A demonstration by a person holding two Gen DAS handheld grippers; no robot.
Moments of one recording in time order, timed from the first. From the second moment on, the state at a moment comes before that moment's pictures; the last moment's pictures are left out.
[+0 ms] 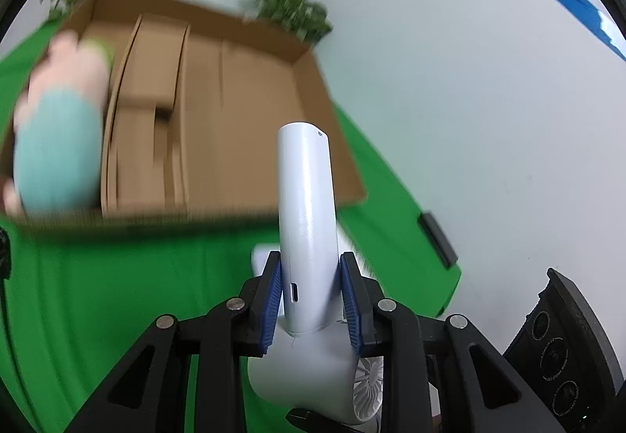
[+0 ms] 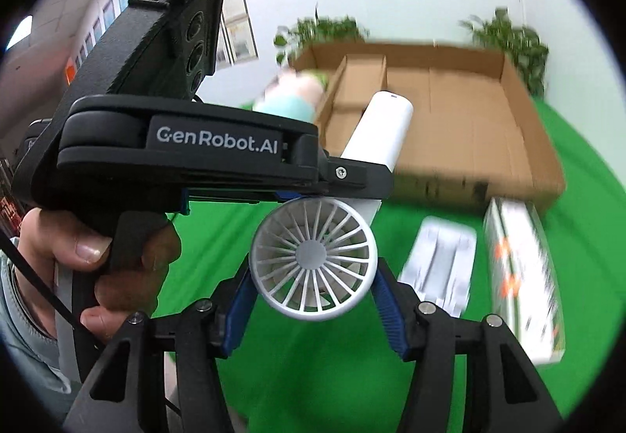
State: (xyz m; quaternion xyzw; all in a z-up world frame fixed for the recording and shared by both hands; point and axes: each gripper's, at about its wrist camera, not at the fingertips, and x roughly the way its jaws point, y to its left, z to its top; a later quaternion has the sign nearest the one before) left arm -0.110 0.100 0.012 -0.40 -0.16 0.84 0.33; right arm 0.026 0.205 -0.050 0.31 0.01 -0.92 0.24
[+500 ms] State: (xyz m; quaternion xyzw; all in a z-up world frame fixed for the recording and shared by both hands) left arm -0.190 0.099 0.120 -0.34 -0.09 0.89 0.28; right arm -0.085 0.209 0.026 0.25 0.01 -0.92 0.30
